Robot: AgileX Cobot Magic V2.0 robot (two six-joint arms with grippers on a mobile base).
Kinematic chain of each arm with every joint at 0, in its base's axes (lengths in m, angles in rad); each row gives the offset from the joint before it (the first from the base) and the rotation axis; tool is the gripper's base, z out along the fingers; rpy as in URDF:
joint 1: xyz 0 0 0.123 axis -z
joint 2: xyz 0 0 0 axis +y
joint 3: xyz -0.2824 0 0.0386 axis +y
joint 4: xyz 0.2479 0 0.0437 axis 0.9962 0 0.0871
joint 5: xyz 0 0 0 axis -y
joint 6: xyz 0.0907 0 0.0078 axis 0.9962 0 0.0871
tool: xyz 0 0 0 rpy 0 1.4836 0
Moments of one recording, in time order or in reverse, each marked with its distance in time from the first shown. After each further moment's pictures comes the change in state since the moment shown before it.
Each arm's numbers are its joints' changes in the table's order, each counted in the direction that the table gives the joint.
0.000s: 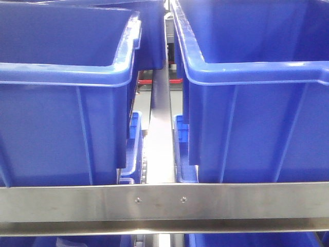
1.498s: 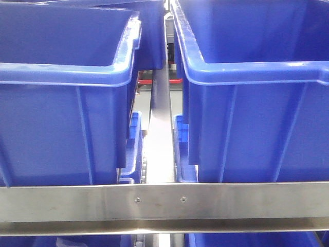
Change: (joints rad) left arm 0.000 0.000 0.000 0.000 0.000 0.000; right arm -0.064 0.211 -0.001 0.204 0.171 0.033
